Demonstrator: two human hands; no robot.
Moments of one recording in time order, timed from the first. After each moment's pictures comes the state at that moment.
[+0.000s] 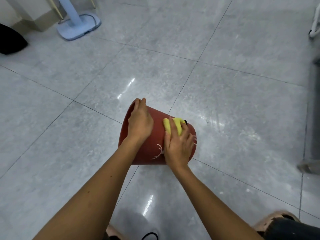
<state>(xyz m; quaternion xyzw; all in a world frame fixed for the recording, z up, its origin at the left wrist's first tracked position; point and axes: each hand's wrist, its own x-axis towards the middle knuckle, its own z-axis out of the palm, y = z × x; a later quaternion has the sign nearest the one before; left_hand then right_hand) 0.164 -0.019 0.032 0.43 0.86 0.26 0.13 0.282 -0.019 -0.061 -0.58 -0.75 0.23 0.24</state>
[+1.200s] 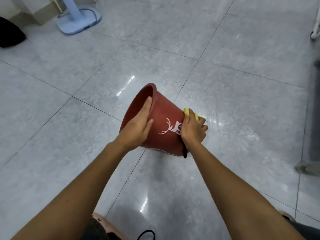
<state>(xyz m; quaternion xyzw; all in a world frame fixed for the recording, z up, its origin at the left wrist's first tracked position) 0.143 -0.055 0.016 0.59 0.74 0.26 0.20 0.291 0.061 -0.066 -0.68 -0.62 0.37 0.13</state>
